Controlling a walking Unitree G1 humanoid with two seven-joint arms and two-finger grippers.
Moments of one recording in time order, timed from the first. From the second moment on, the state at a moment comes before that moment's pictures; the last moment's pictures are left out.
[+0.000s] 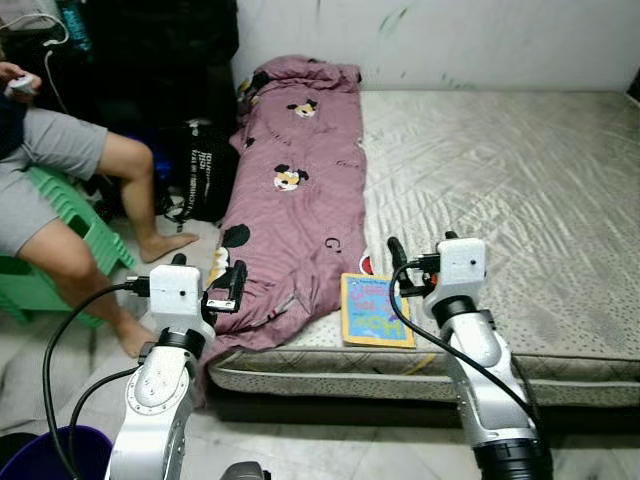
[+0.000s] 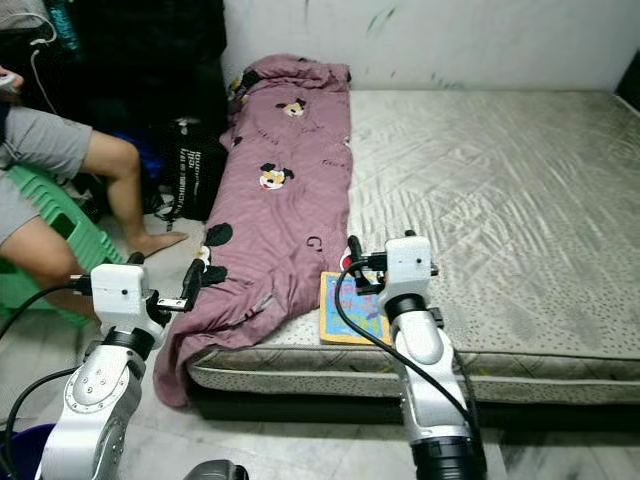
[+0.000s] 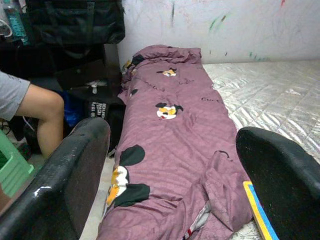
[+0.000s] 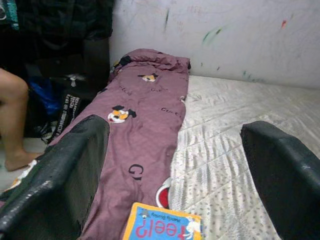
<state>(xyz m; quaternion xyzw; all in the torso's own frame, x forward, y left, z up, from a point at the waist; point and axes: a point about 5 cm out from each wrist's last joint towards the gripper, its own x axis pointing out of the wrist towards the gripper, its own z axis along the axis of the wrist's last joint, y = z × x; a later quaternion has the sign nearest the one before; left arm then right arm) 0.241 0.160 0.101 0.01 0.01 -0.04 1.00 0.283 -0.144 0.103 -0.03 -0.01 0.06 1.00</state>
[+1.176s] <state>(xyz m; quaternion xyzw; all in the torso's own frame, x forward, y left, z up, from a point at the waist) 0.246 0.152 0.105 0.01 0.00 -0.06 1.00 0.285 -0.147 0.099 -0.04 0.00 0.05 1.00</state>
